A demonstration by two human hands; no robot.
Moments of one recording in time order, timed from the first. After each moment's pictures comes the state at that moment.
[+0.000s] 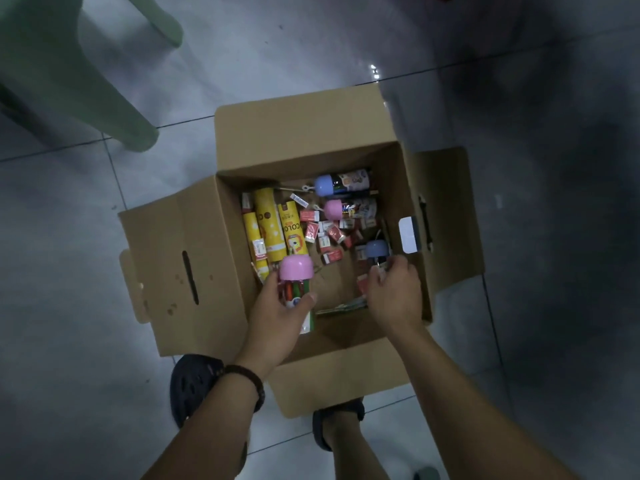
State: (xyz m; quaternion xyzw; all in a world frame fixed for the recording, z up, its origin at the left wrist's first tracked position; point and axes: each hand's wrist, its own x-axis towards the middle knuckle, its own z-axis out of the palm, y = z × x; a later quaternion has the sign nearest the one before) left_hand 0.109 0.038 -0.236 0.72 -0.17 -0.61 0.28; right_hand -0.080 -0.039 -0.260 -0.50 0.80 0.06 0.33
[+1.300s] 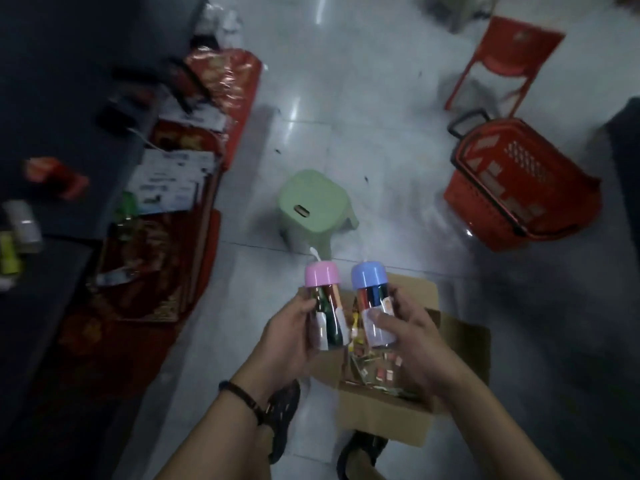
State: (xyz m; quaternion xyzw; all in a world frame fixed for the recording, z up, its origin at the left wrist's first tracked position) left_hand 0.239 0.041 0.330 0.54 0.06 -0.60 0.59; right_hand 0.065 -0.085 0.309 -0.41 0.40 -0.08 0.81
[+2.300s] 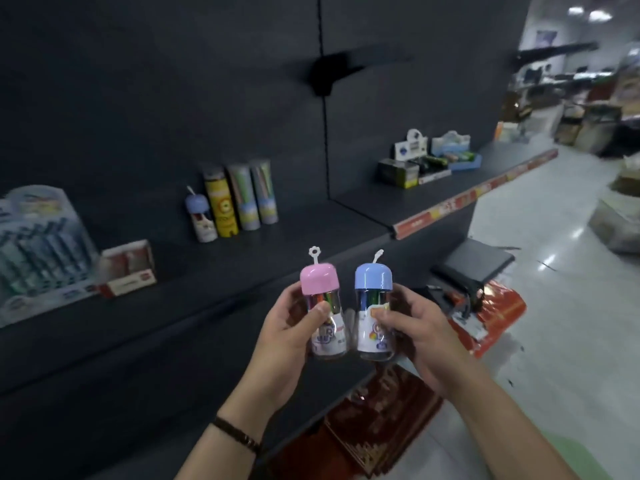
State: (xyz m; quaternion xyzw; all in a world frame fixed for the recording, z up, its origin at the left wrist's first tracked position) left_hand 0.522 0.553 0.721 0.61 -0.06 -0.05 0.79; right_hand 0.509 0.339 0.715 -0.60 -0.02 0.00 0.80
